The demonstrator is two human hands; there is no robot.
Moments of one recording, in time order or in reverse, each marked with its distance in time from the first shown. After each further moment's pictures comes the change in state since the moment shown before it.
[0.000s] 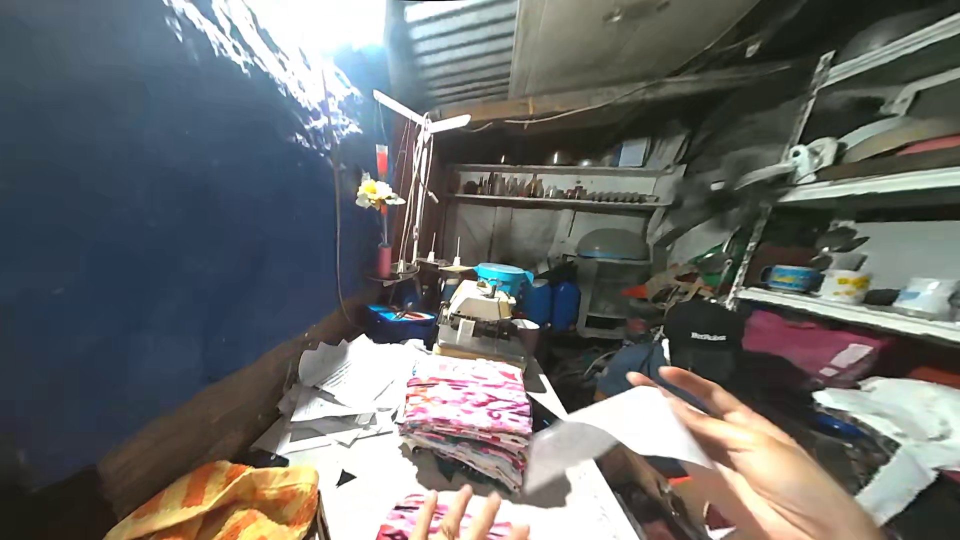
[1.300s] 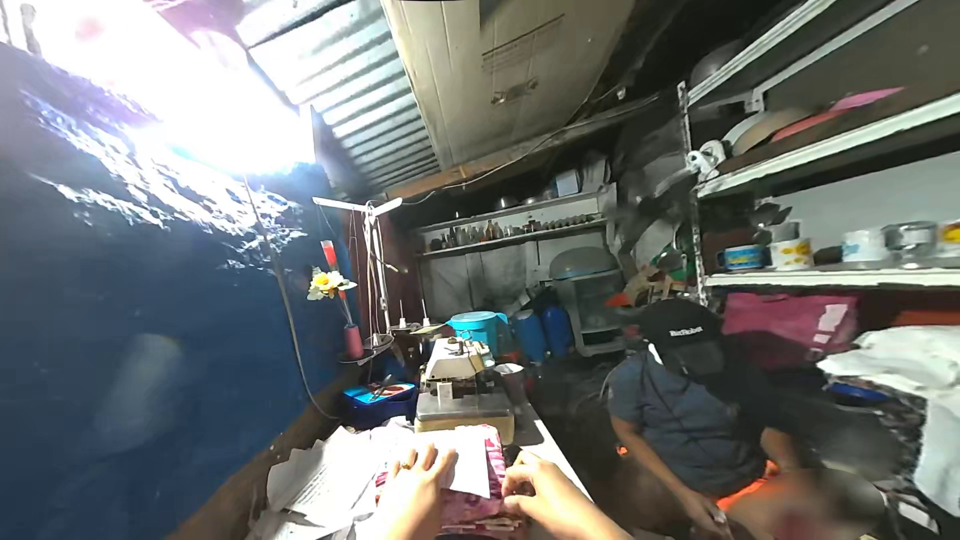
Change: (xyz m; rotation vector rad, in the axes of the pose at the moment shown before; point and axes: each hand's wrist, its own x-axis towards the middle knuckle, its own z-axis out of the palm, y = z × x) left_hand 0.141 -0.069 -0.053 0.376 0.043 -0.290; right_hand 0.086 0.106 0.035 -0.951 -0.690 -0.105
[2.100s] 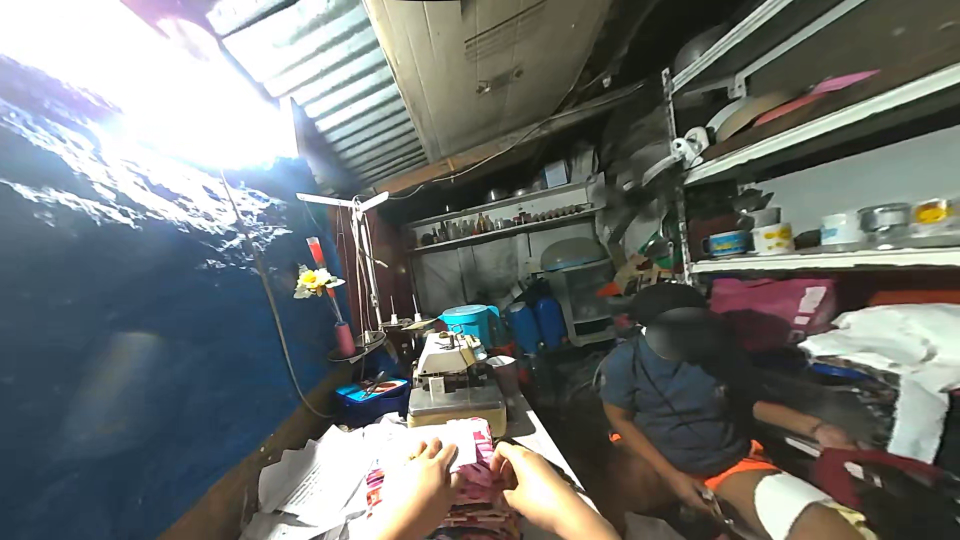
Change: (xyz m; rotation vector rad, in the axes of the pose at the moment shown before) left_hand 0.019 0.015 -0.009 -0.104 -0.107 0.002; right_hand 0.004 -0.013 0.002 -0.007 -0.014 0.151
